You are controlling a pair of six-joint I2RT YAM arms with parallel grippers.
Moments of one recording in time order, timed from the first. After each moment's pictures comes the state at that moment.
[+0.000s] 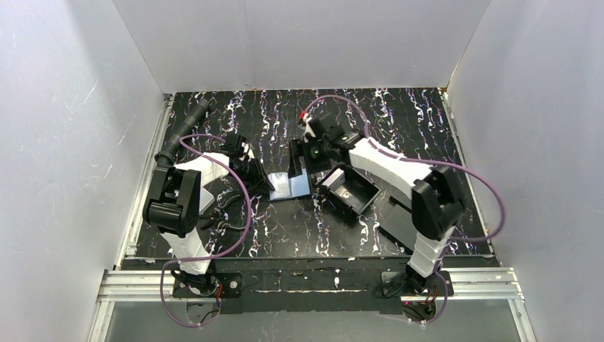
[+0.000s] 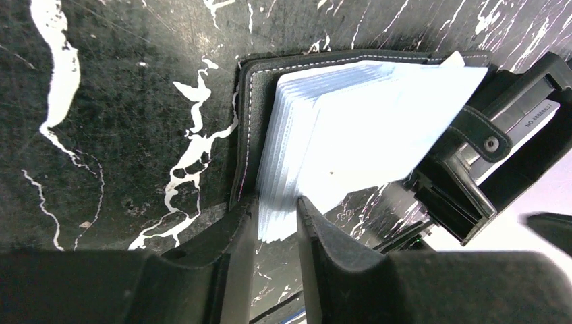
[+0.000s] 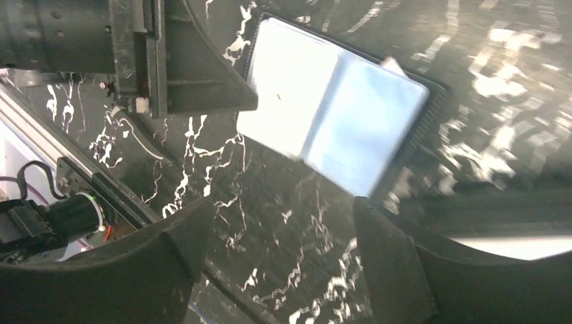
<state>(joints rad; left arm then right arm) -0.24 1.77 0.99 -0.44 0.46 -0.64 0.75 1.85 1.46 -0.49 -0.31 0.43</state>
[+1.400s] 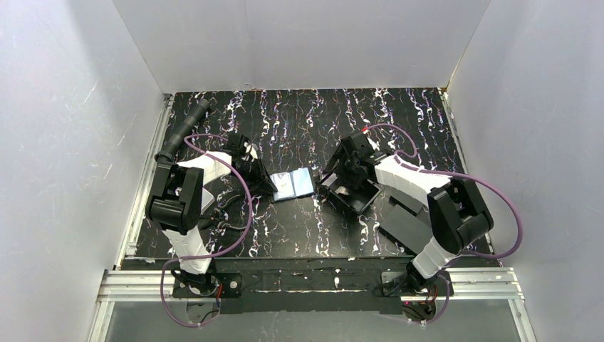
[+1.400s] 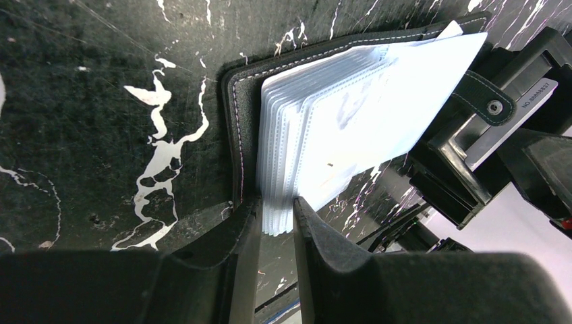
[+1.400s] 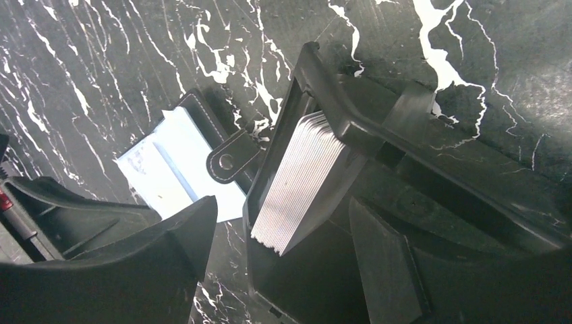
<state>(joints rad) -0.25 1.80 1.01 -0.45 0.52 -0.61 0.58 1.61 1.04 -0.37 0.02 1.01</state>
